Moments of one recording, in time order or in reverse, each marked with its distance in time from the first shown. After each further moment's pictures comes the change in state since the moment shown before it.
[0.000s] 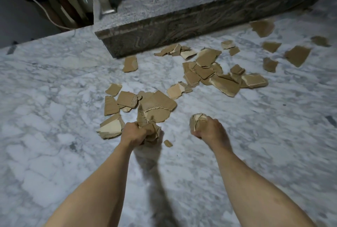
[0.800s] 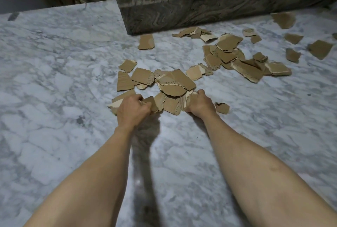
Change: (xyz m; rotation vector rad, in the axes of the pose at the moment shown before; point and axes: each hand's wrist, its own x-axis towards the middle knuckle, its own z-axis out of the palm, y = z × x) left_hand 0.008 -0.065 -0.024 0.038 0.369 0.322; right_hand 0.003 -0.089 0.071 0.115 -0.048 -0.070
